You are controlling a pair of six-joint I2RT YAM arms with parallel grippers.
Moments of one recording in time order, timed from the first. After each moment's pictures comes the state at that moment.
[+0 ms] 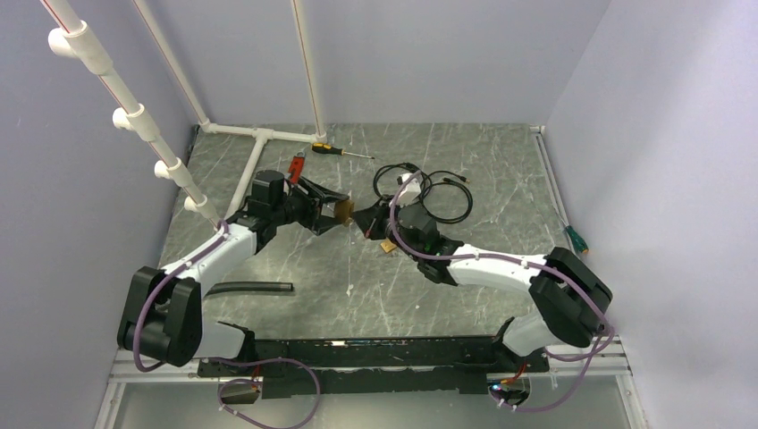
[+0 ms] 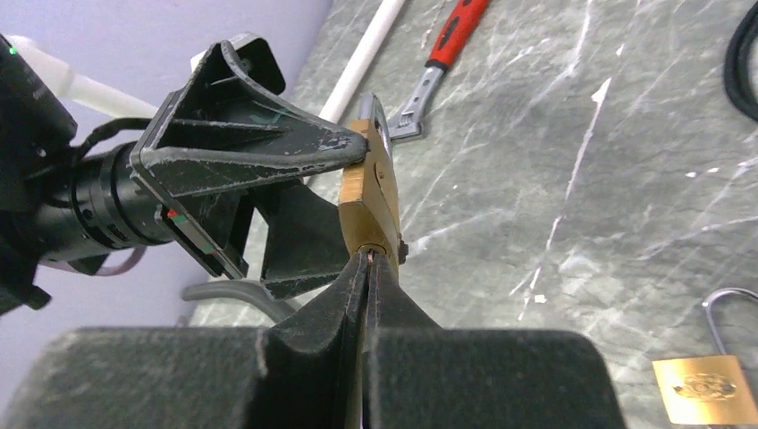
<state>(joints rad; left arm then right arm) -0.31 1.35 0.78 0.01 0.53 -1.48 0.91 1.45 0.74 0.54 0.20 0.74</state>
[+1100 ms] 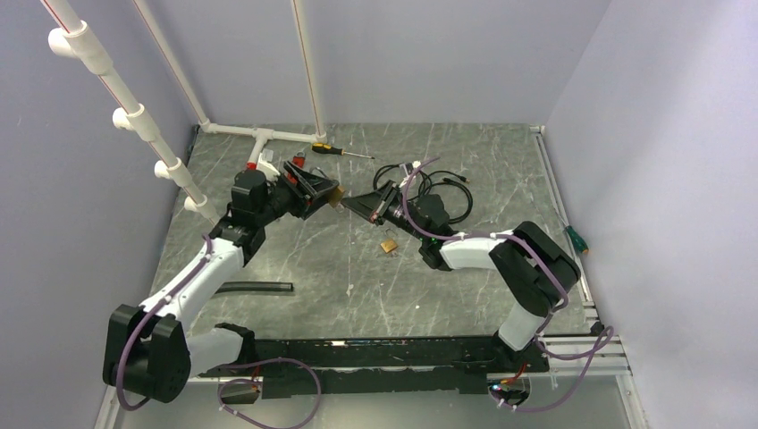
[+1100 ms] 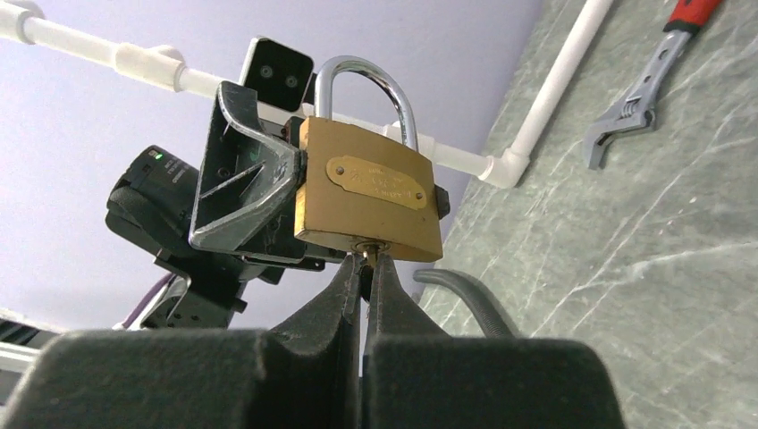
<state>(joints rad) -0.29 1.16 0.74 0.17 0.40 -1.20 0.71 1.68 0.73 1.09 -0.29 1.26</state>
